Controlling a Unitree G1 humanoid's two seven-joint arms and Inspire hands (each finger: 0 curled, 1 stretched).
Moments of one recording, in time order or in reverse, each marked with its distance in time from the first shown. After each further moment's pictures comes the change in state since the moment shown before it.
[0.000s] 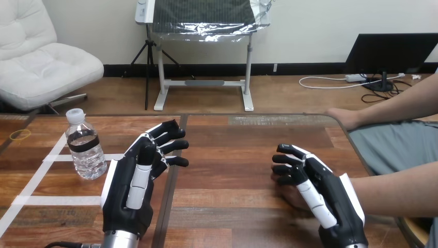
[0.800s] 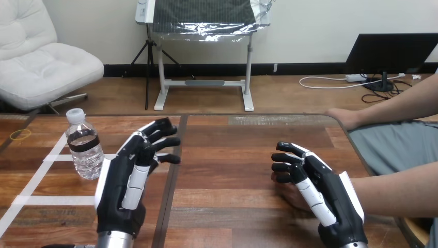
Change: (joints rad) left arm -0.001 0.012 0.018 0.021 0.092 -0.091 0.093; right arm -0.007 -0.001 -0.001 0.006 0.004 0.000 0.003
